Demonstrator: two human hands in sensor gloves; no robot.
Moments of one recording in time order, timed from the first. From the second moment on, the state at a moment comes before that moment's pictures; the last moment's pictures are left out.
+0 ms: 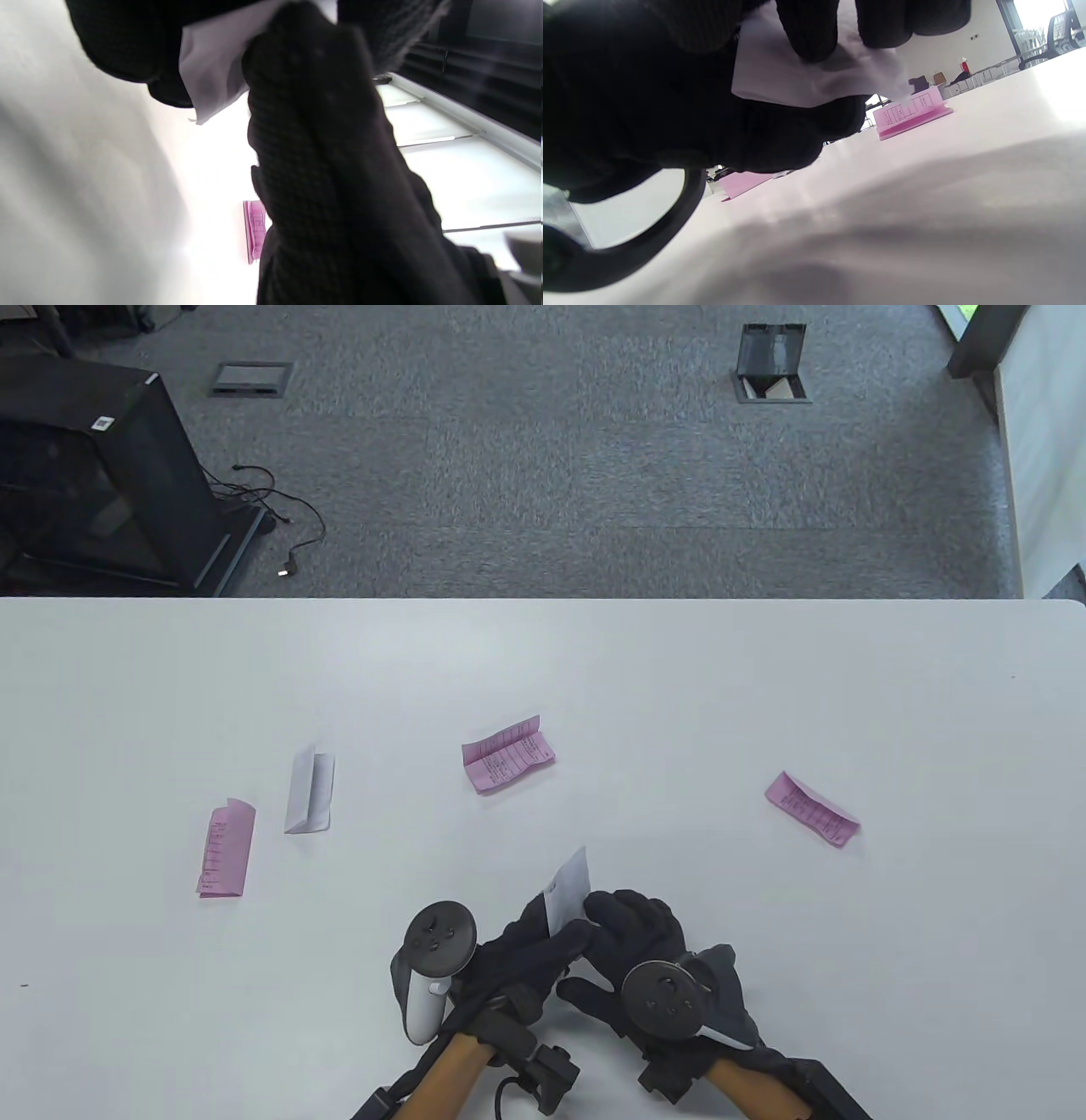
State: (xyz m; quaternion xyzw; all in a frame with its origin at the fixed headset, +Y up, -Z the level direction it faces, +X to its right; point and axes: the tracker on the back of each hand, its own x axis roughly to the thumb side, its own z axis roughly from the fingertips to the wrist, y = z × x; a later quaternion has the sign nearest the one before) left_hand -0.089 -0.773 -0.201 -0.15 -0.04 0.63 0.76; right_hand 0.104 -0.739 -0.187 0.26 -0.03 0.94 0.24
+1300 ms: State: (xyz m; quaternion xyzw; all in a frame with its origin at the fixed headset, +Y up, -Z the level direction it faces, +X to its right) left_hand -0.074 -0.753 -0.175 -0.07 -0.14 0.51 0.85; right_hand 0.135 -0.750 -0.214 0.15 0.09 0.83 0.53
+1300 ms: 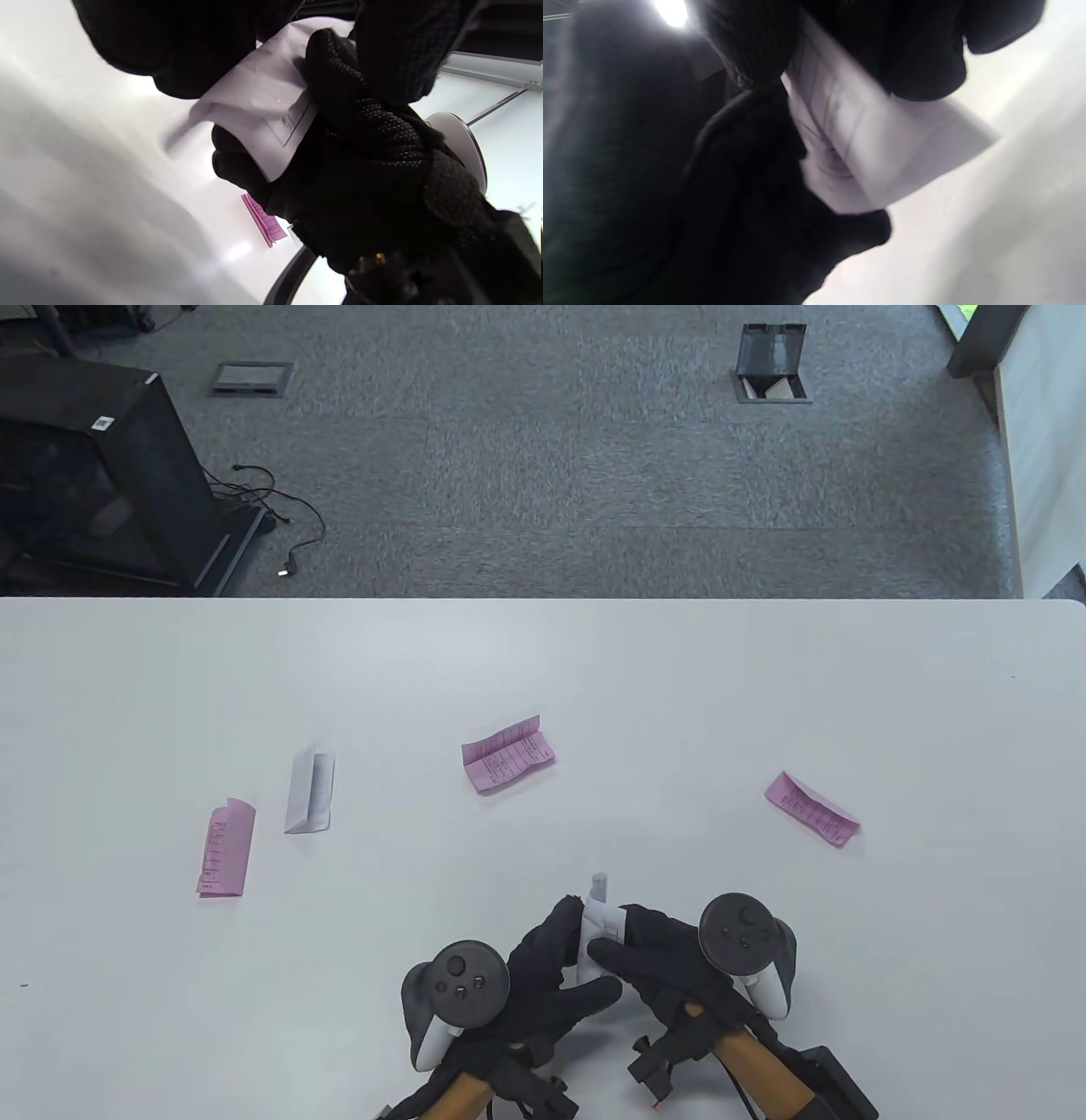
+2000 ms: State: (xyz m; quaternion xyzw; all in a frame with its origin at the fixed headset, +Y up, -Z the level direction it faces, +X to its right) left_hand -0.077 -0.759 -0.178 -0.08 -0.12 0.51 0.84; right_hand 0.136 -0.751 -0.216 0.18 0.13 0.80 0.55
